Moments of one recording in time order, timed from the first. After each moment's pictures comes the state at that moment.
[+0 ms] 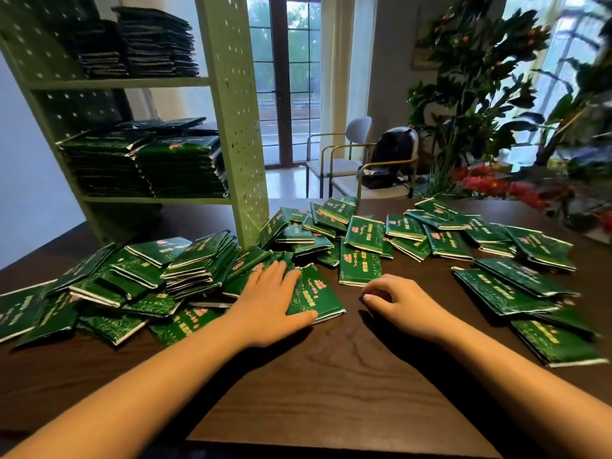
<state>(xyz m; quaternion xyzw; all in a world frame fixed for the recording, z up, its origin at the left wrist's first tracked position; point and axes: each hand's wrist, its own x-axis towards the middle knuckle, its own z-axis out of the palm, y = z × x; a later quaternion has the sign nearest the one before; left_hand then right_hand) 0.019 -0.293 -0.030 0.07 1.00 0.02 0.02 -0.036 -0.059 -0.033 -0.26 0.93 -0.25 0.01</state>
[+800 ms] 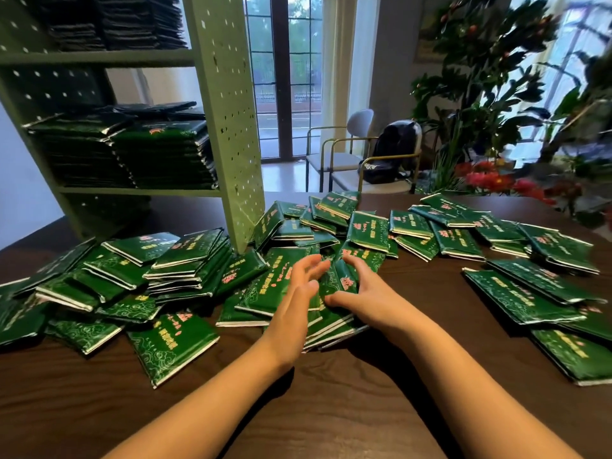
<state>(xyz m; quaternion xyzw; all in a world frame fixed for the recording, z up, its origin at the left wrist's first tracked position) 0.006 -0.243 -0.054 0.04 0.75 0.66 -0.10 -0.045 -0.107 -0.039 -0.18 0.82 -0.52 0.12</state>
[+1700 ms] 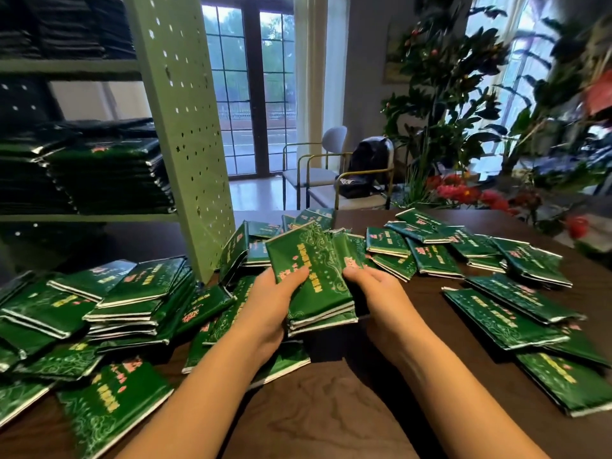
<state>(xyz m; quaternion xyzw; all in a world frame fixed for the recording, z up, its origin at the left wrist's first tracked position) -0.049 -0.236 -0.029 -0.07 0.61 0.78 -0.06 -0.056 -0.097 -0.019 -0.04 0.61 -0.79 0.06</state>
